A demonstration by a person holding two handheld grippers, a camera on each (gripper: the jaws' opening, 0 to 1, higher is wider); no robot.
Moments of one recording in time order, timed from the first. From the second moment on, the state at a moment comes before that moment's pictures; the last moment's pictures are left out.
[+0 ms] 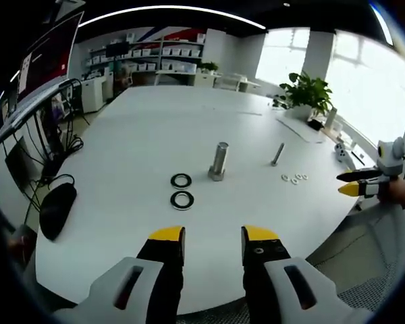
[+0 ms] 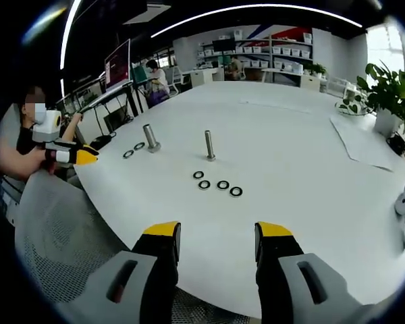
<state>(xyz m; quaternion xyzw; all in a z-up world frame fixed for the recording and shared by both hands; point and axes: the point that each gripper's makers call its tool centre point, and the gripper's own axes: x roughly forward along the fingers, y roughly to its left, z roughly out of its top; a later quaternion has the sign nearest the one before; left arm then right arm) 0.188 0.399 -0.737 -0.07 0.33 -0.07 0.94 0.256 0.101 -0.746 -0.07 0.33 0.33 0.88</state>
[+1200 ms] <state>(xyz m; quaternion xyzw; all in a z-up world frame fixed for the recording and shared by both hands) 0.187 0.398 -0.737 -0.07 0.33 -0.07 0.94 0.255 0.102 -0.747 -0.07 0.34 0.34 0.88</state>
